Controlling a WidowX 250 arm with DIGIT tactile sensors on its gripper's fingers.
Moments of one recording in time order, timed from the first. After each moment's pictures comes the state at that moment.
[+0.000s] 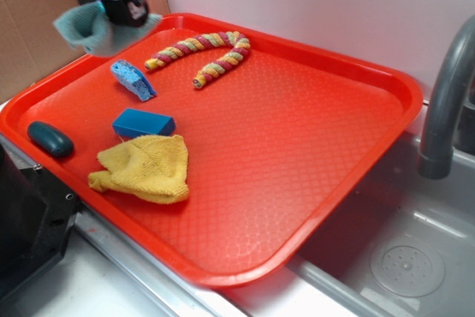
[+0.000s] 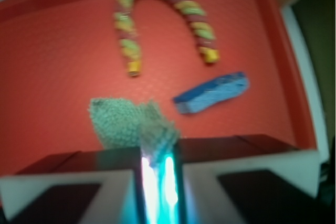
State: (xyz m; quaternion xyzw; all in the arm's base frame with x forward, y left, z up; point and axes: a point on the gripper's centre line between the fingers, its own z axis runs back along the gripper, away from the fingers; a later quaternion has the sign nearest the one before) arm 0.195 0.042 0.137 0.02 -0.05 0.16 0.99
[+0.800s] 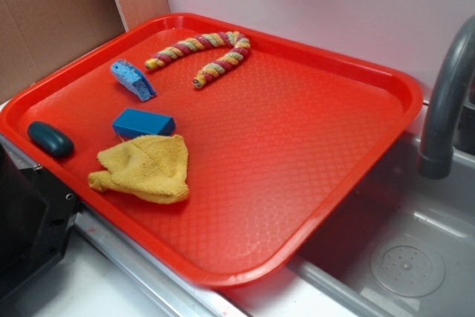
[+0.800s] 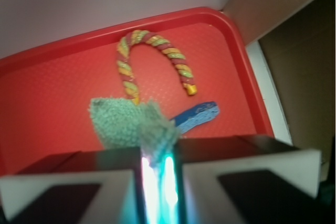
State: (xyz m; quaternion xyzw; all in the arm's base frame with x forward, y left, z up) arm 0.226 0.024 0.206 0.02 -0.06 0.13 0.99
